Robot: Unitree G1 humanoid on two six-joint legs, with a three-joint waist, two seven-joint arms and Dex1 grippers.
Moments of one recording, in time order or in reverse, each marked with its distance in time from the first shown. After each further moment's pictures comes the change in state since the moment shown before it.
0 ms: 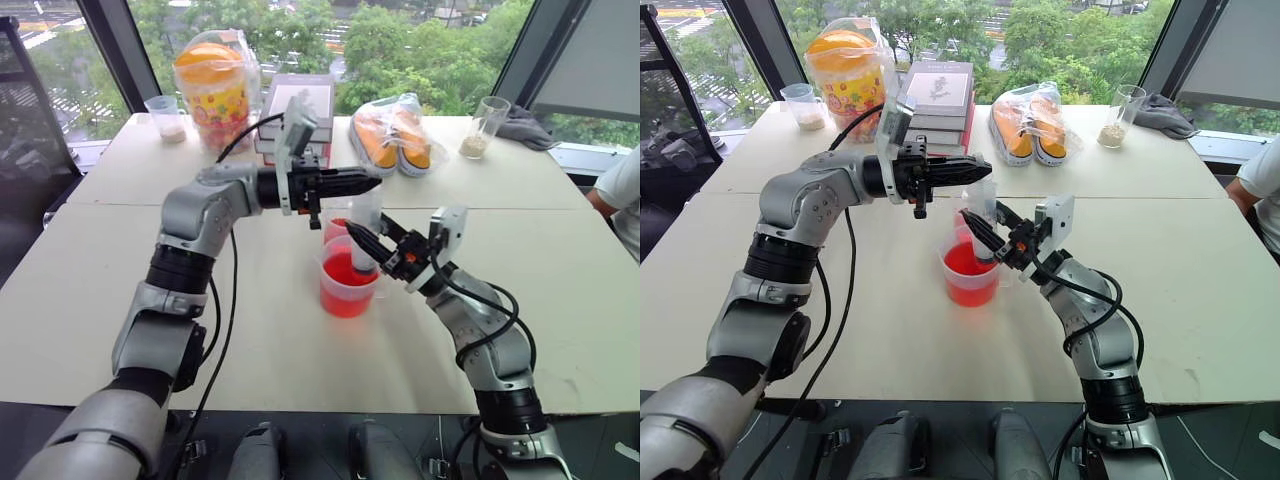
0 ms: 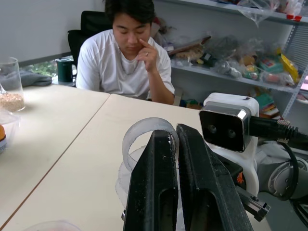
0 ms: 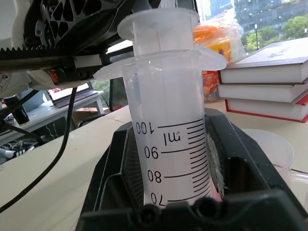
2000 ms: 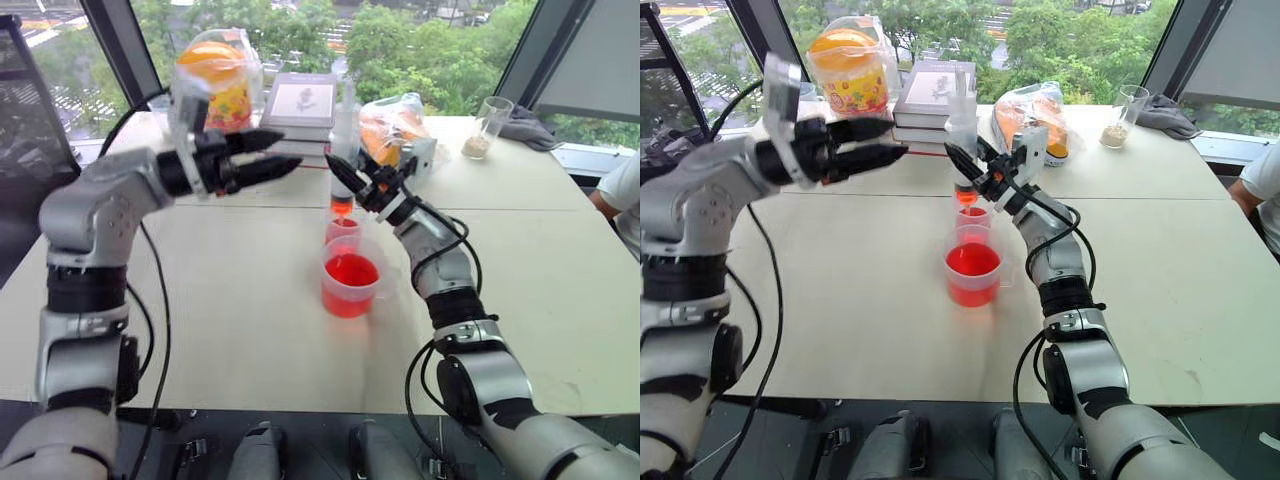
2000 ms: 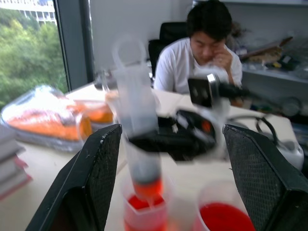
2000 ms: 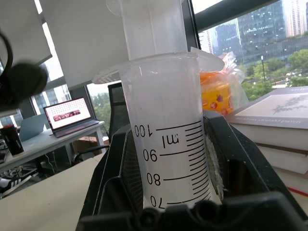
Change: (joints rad) left arm 0.017 0.221 0.164 -0.109 -0.041 0.052 0.122; right arm -0.538 0.129 -0.091 0.760 -0.076 -0.343 0.114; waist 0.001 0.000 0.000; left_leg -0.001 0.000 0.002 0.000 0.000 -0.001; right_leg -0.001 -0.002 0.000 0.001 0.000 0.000
